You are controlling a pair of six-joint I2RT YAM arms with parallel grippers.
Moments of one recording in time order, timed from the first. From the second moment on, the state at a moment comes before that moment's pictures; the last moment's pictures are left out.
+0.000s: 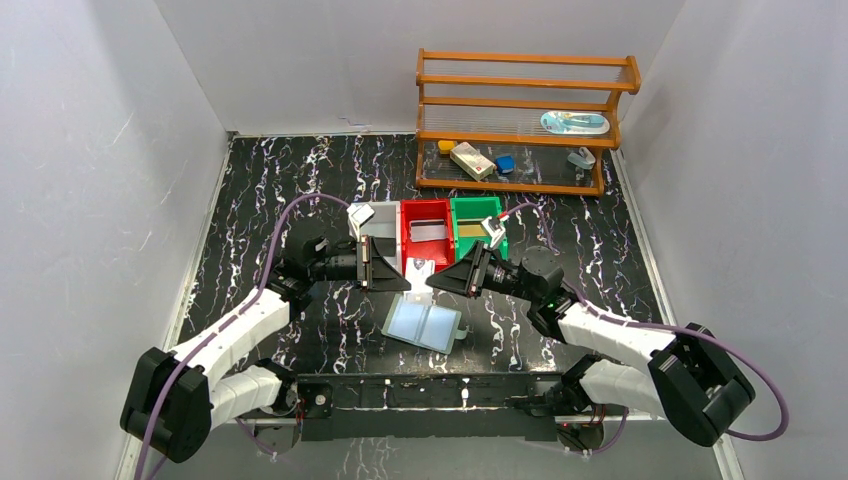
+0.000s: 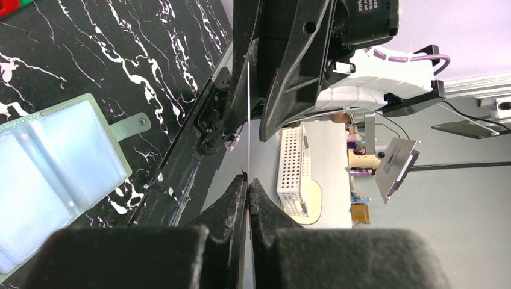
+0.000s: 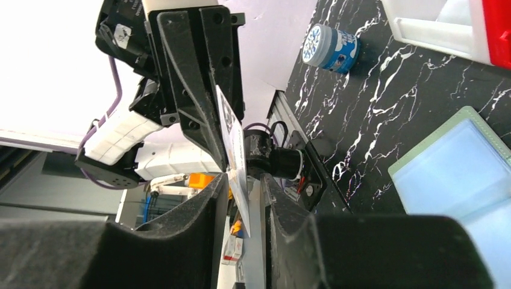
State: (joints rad) left arm -0.46 1.08 0.57 0.20 0.99 -0.95; right arm 0.70 1.11 0.37 0.72 -0.57 1.24
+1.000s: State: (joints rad) left arm -0.46 1.08 0.54 0.29 1.03 -1.01; right arm 0.69 1.23 0.36 0.95 -0.67 1.37
